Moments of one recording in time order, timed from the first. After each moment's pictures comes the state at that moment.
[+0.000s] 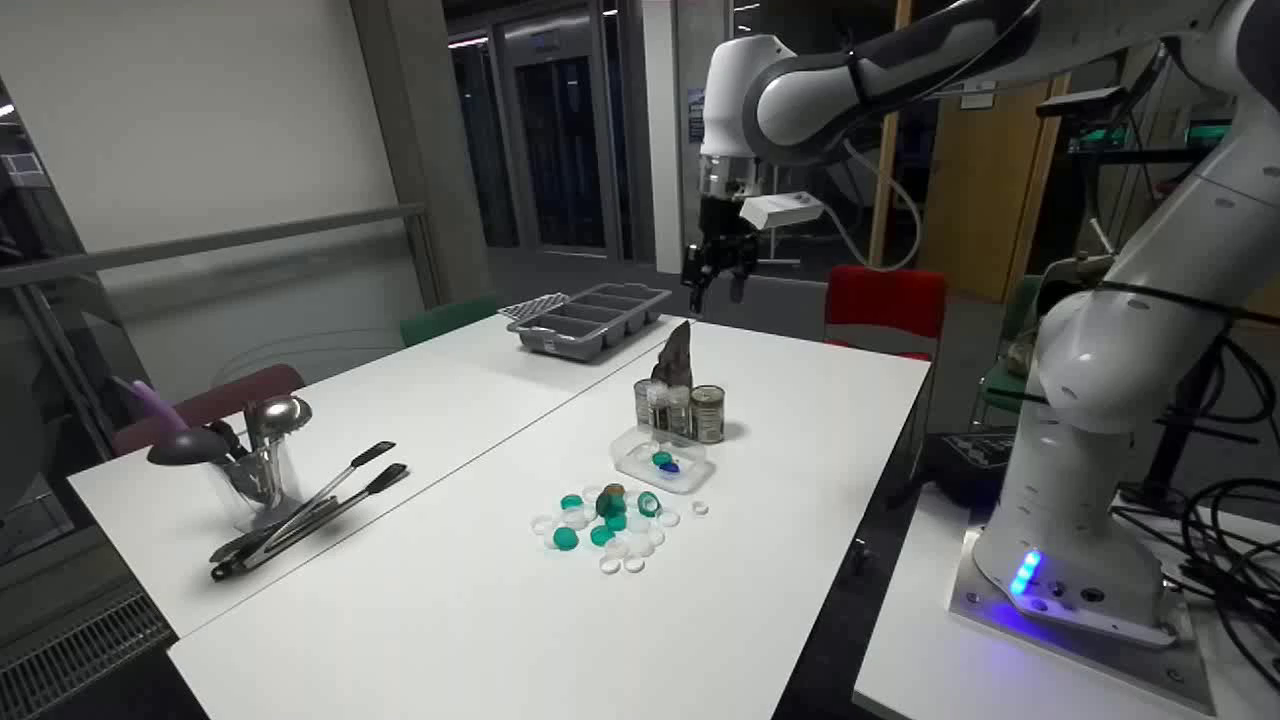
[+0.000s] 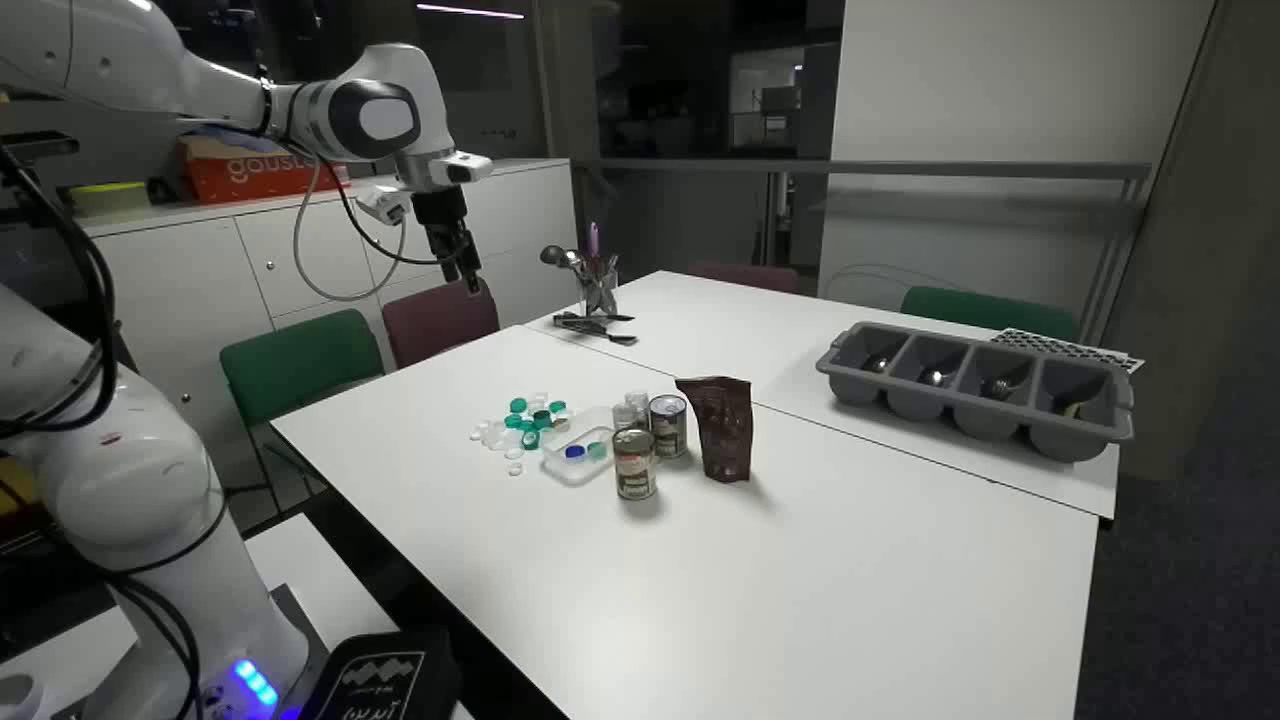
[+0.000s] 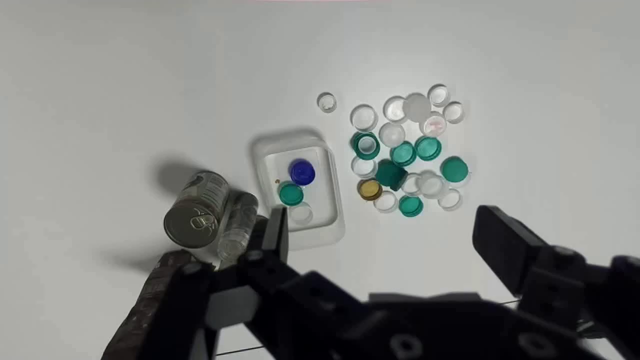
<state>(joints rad) 0.03 -0.42 0.16 -2.31 0.08 2.02 0.33</state>
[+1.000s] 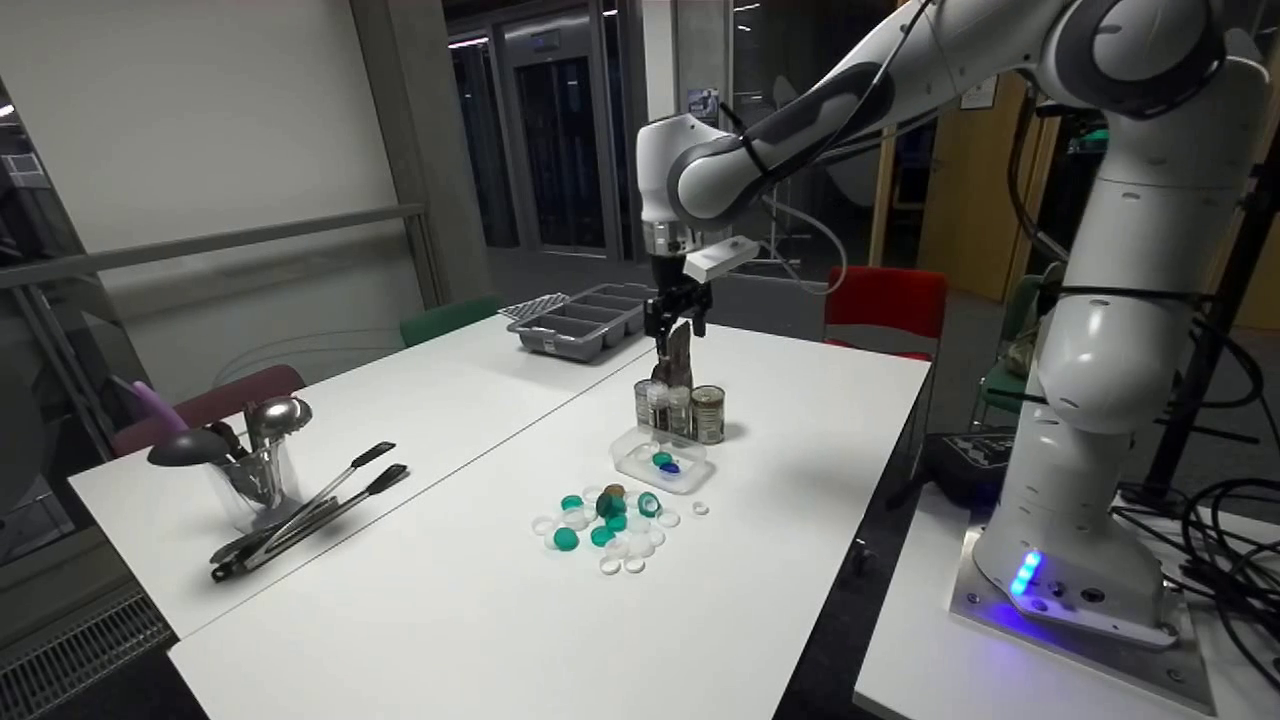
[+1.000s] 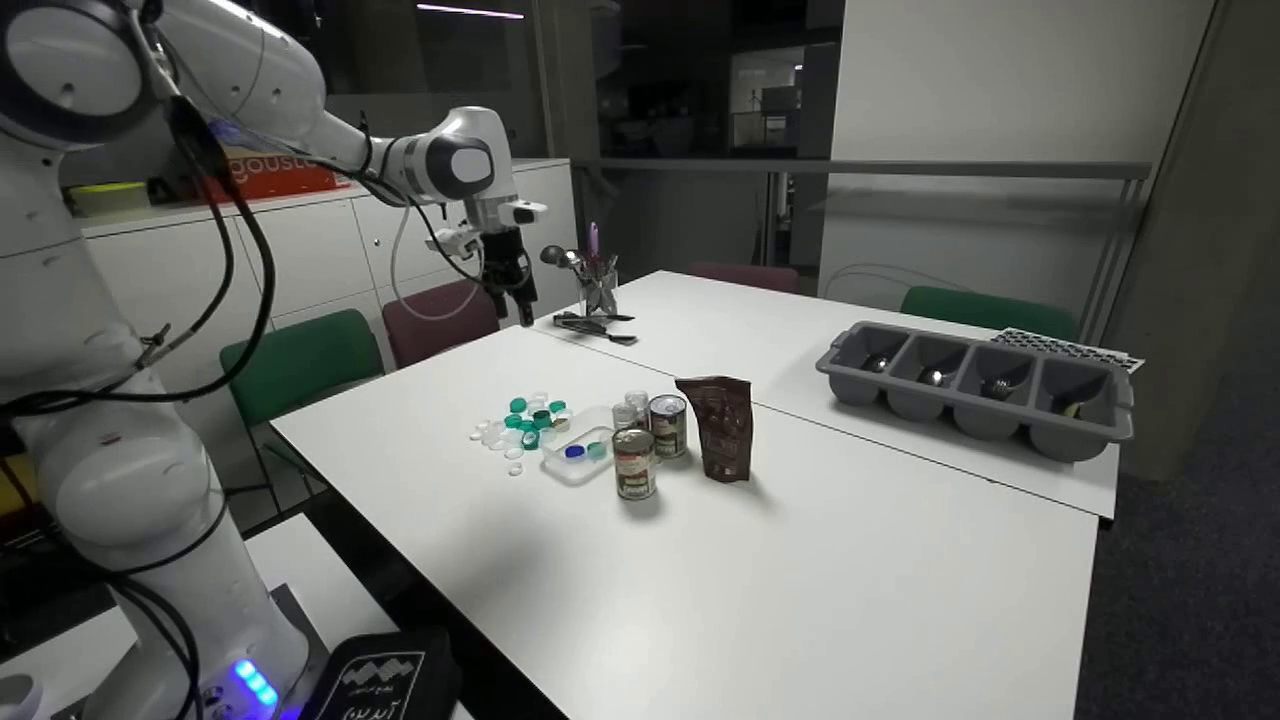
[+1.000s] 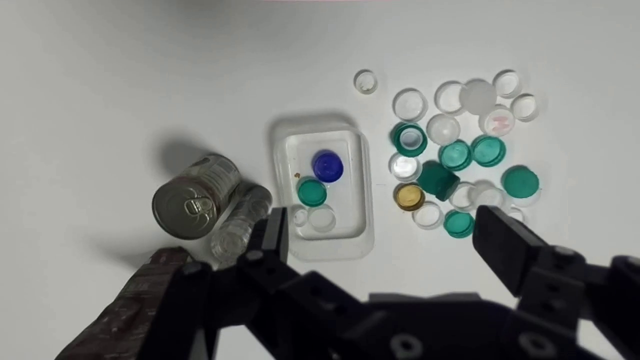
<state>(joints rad) 0.03 -0.05 0.15 -2.11 -0.08 2.06 0.33</state>
